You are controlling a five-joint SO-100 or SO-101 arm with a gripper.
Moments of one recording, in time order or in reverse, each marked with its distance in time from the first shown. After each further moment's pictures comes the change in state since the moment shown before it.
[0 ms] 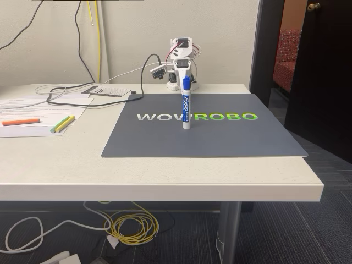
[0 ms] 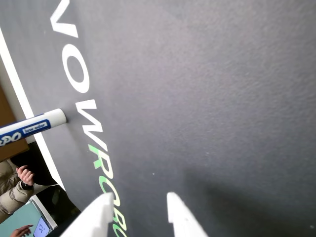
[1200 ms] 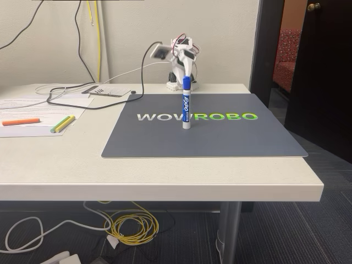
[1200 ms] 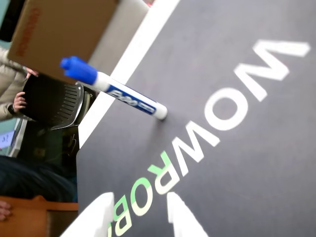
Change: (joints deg) arm -0.7 0.0 0.0 -24.1 -44.0
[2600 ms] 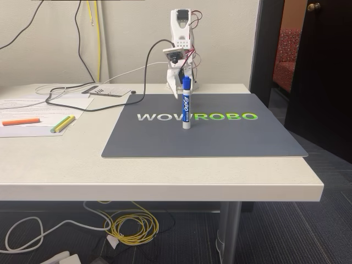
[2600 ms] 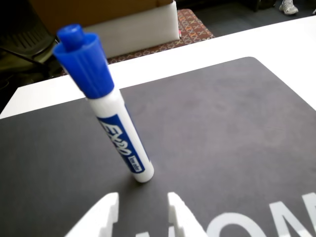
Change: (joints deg) arm 1.4 -96.2 -27.9 -70.3 -37.6
